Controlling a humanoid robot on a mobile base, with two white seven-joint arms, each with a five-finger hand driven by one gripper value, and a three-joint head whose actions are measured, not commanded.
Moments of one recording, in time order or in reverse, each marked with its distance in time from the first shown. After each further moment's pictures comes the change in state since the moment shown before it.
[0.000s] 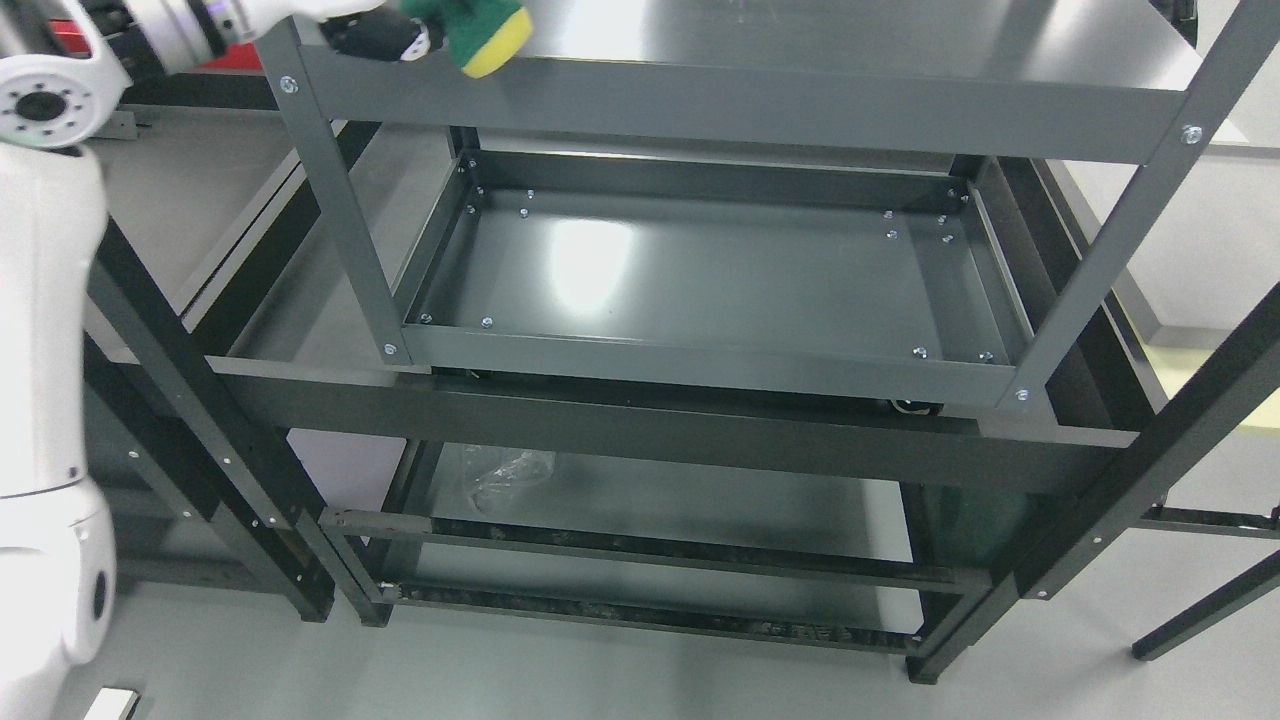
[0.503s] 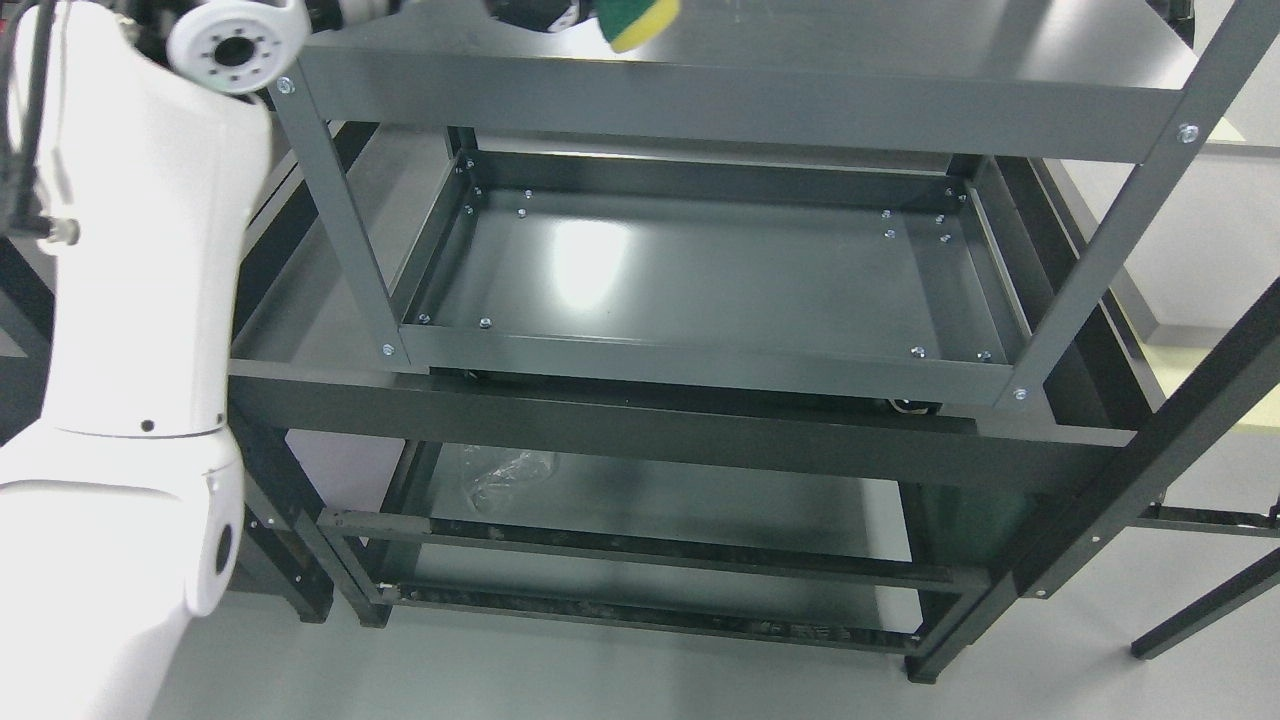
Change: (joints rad) left arm -0.113 -0.202 -0.068 0.109 -0.165 0.000 0.068; right arm 0.000 0.000 0.000 0.000 0.000 0.000 0.000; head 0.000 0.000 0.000
